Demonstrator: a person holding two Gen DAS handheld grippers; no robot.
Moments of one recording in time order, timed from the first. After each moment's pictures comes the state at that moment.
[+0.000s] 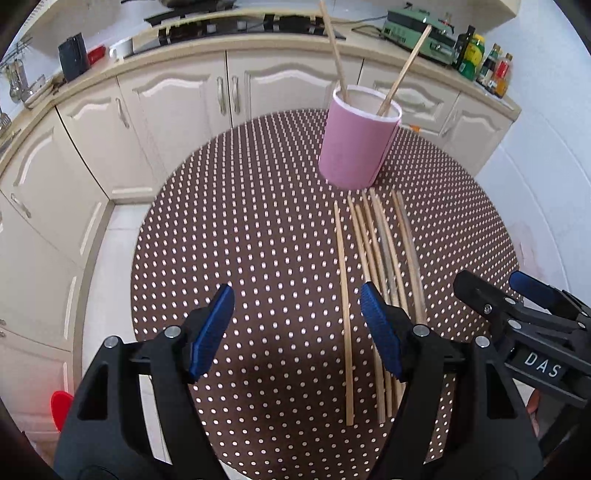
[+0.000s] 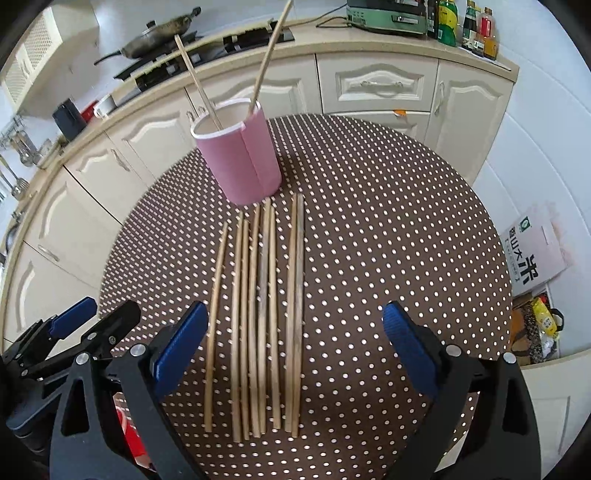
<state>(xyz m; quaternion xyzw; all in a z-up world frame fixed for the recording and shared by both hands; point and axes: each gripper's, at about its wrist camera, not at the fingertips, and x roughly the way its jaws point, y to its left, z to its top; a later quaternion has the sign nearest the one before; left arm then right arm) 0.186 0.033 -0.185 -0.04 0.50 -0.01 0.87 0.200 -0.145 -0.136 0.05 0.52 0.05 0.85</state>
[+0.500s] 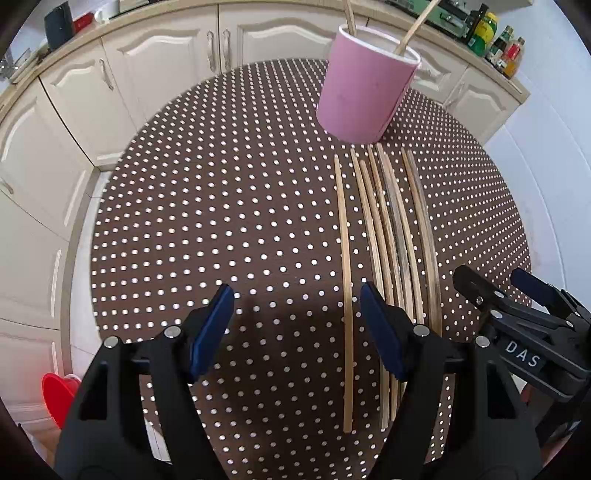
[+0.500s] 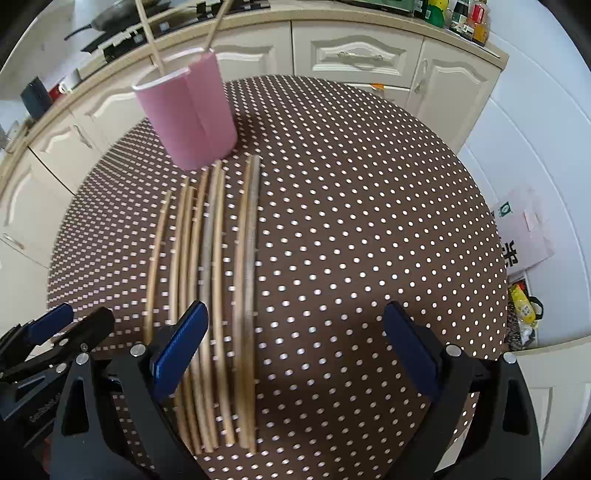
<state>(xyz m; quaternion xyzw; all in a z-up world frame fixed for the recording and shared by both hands) 0.205 0.026 -0.231 -0.06 0.56 -0.03 0.83 0.215 -0.155 -0.182 0.02 0.56 -0.01 0.83</state>
